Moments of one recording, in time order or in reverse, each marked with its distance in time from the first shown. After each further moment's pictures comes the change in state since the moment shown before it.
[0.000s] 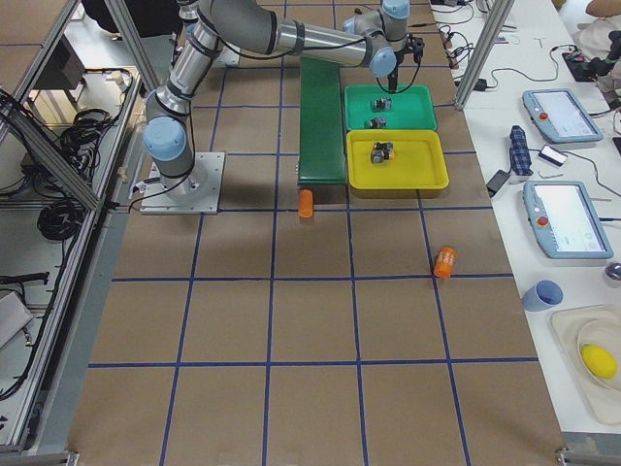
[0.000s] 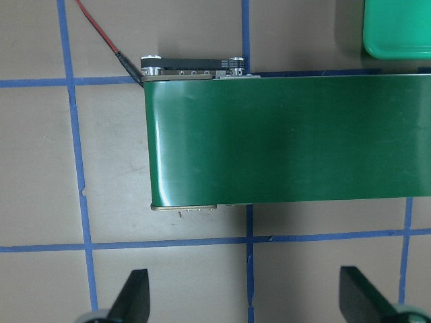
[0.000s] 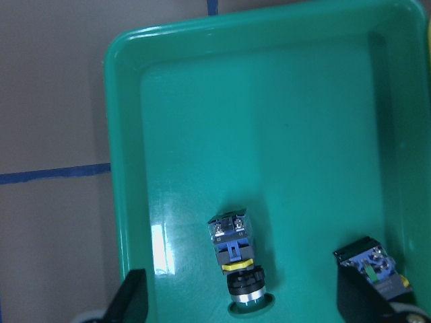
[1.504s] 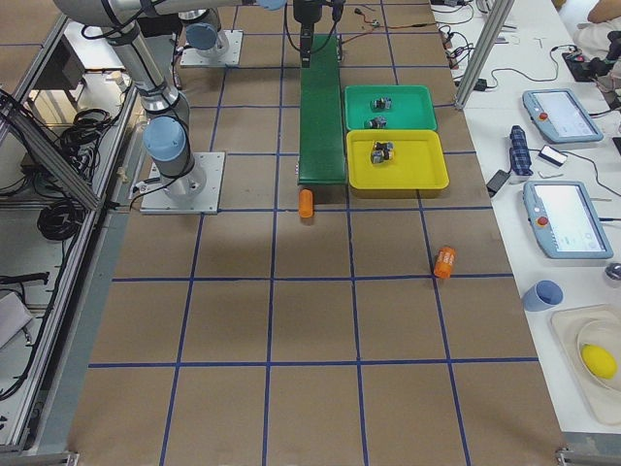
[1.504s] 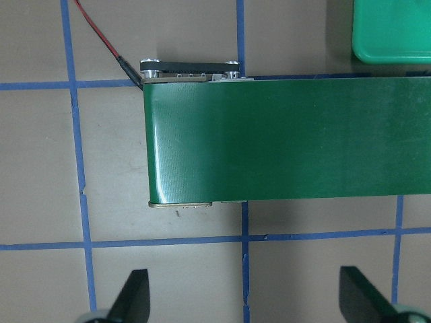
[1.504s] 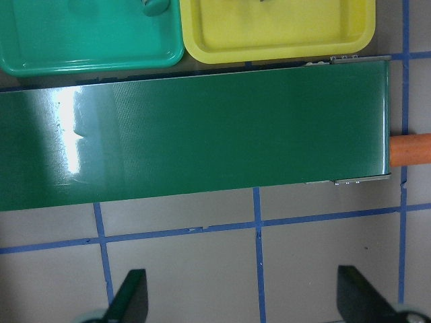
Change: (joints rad) left arm -0.013 0.033 0.003 -0.013 -0.003 -0.010; right arm -0.100 -0.766 0.416 0.576 -0.132 -0.127
